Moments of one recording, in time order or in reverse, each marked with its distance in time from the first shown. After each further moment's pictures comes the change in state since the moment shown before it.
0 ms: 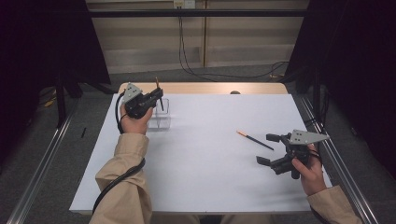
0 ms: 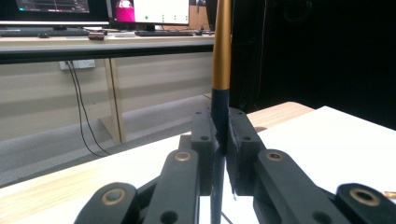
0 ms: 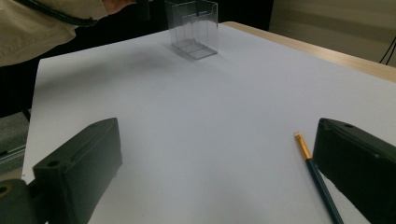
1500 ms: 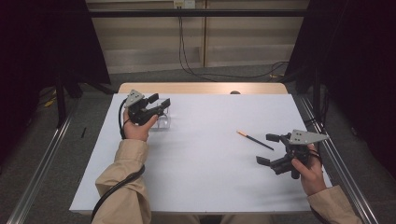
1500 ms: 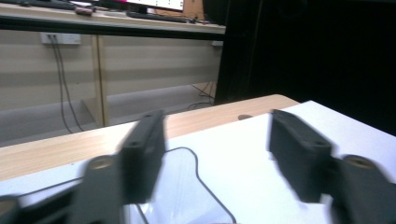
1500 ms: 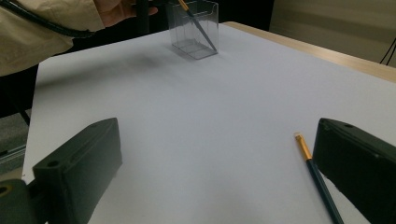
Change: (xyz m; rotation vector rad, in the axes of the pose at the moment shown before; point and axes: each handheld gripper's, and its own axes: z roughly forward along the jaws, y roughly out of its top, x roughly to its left) left arm -0.003 -0.019 0.001 0.037 -0.034 -0.092; right arm 0.000 0.000 0.000 0.002 0.002 -0.003
